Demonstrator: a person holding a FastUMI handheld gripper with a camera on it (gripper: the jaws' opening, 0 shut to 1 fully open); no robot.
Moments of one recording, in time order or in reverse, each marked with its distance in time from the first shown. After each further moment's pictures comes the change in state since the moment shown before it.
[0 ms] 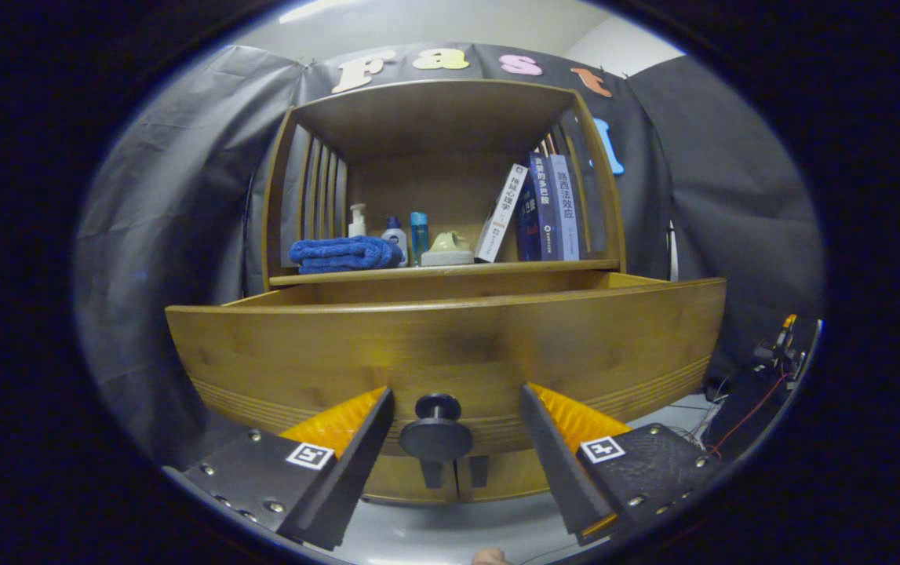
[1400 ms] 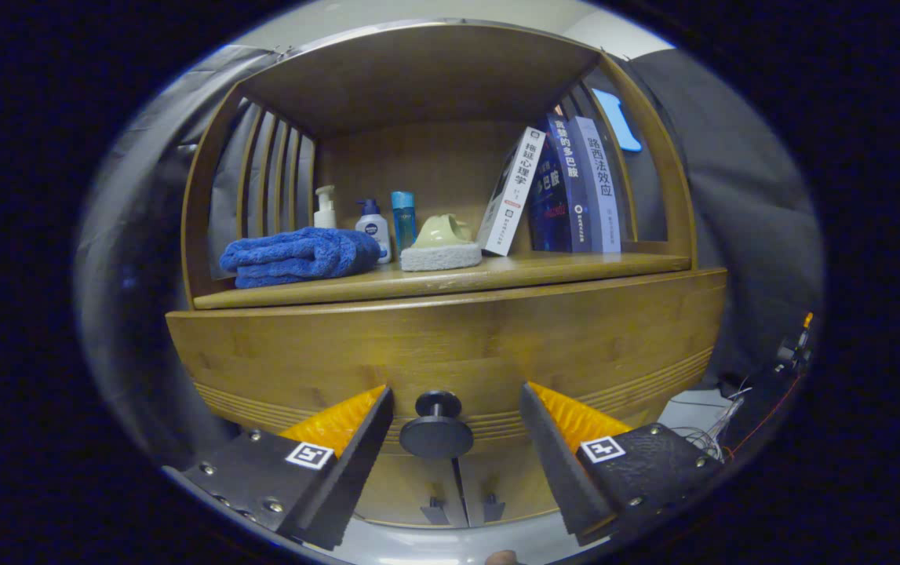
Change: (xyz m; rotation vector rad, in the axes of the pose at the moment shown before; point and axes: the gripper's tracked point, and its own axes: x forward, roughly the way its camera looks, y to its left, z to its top) arm 0.145 0.012 0.015 0.046 0.076 -0.026
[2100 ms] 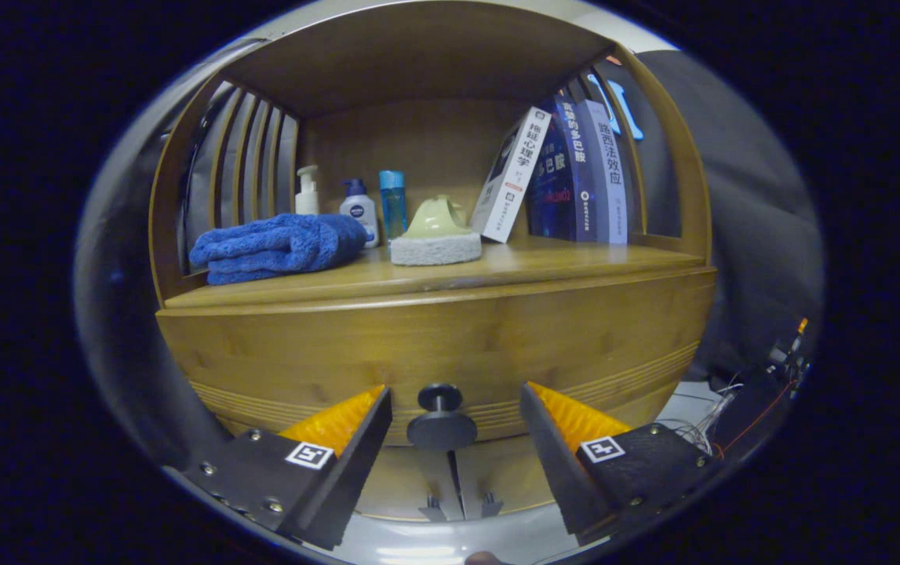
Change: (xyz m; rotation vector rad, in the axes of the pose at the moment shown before) arm 0.005 0.004 -0.003 -0.033 0.091 -0.051
